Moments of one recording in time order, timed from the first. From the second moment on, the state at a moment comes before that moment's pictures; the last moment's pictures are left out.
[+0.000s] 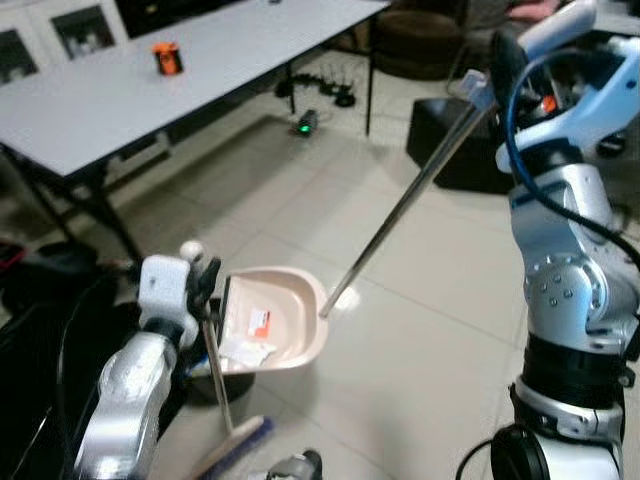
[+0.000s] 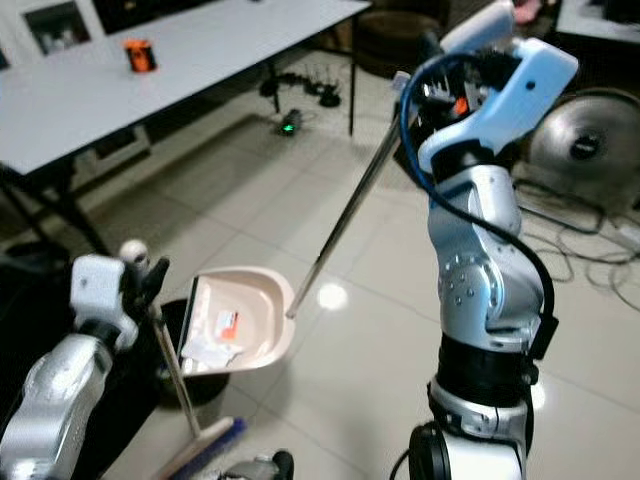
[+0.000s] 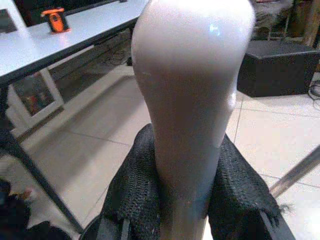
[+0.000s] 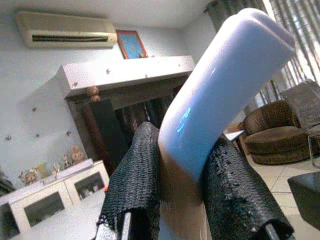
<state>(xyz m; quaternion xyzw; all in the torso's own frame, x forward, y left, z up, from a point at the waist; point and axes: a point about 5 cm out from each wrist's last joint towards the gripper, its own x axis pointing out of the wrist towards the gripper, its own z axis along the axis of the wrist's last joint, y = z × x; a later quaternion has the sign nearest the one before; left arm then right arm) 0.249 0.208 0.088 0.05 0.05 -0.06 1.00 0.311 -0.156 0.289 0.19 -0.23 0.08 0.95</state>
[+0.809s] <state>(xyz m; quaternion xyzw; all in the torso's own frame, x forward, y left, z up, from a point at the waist) 0.177 0.217 0.044 0.05 0.07 -0.07 0.99 0.314 -0.164 0.279 0.18 -0.22 0.06 0.96</state>
